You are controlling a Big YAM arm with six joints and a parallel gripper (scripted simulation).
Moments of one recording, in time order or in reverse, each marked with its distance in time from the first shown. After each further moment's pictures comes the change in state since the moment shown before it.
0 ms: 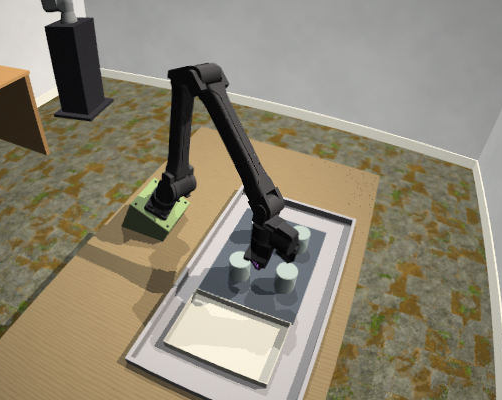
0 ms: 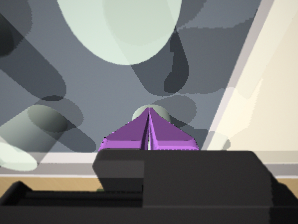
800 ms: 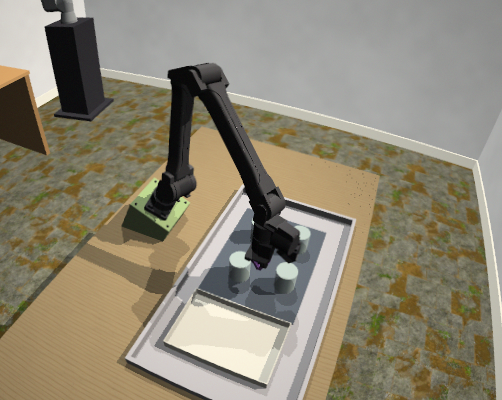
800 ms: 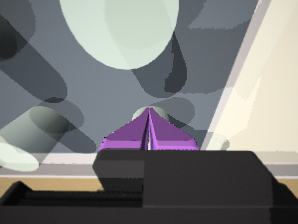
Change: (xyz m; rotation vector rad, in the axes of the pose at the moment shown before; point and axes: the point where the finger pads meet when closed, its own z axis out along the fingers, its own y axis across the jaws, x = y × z) arm -0.004 -0.001 -0.002 0.002 -0.006 -0.001
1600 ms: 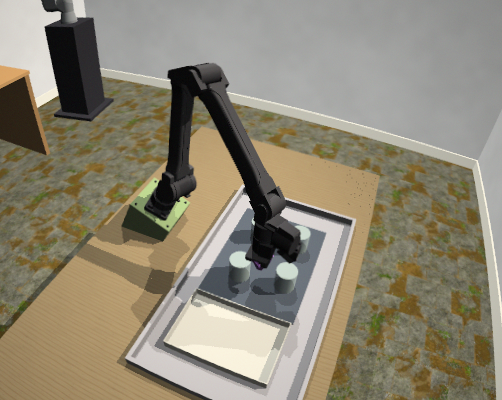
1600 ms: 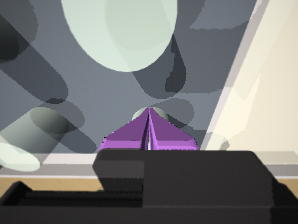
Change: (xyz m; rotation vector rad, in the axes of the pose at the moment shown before) arm -0.002 0.000 -0.002 0.001 -0.003 0.000
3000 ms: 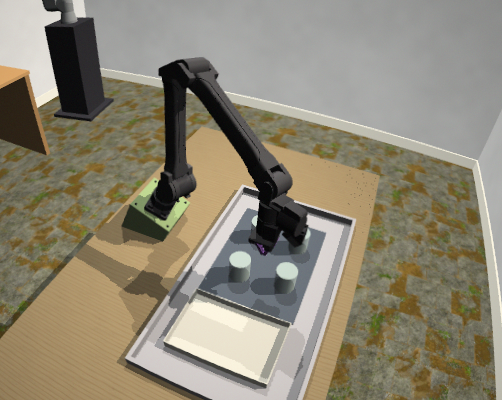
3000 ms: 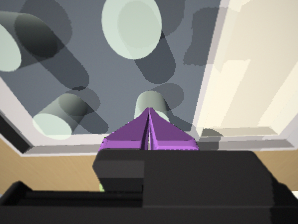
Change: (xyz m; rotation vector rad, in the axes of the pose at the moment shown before) arm -0.006 0.000 -0.072 0.009 0.001 0.030
